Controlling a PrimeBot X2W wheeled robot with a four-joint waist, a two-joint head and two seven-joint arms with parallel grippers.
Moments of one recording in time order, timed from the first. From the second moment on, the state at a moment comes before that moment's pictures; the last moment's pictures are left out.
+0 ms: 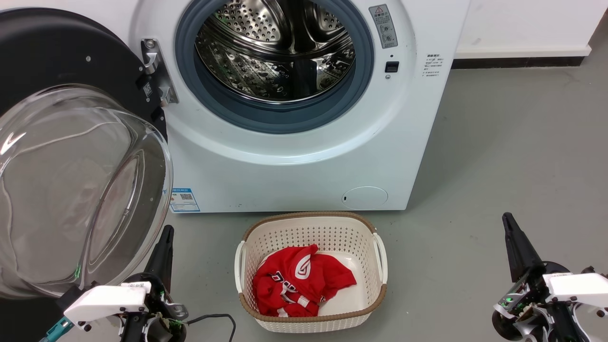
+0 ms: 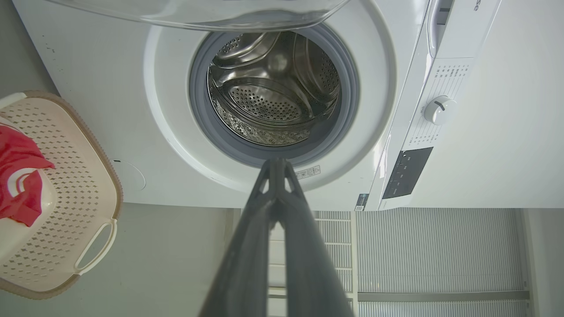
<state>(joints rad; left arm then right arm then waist) -0.10 0.05 0.11 0.25 -1.61 -0.13 0.11 -0.10 -0.08 -0.08 0.24 1.64 0.13 0.09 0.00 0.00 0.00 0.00</state>
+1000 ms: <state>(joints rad) -0.10 0.05 0.11 0.25 -1.61 -0.13 0.11 -0.10 -0.07 -0.09 0.24 1.64 0.13 0.09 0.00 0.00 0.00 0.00</state>
